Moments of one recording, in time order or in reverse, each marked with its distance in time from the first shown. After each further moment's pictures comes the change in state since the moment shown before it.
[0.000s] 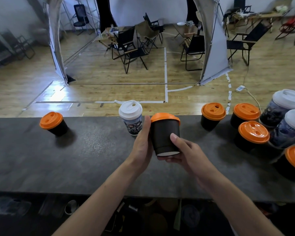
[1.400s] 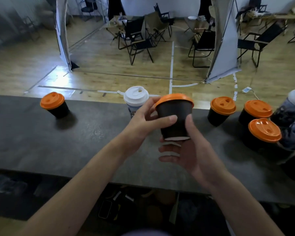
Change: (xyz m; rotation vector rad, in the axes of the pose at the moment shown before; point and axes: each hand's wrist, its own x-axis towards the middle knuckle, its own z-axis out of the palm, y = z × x) left_hand -0.017 0.039 -0.013 0.146 -0.194 0.114; right_hand -0.017 -0.014 0.026 0.268 -0.125 0.102
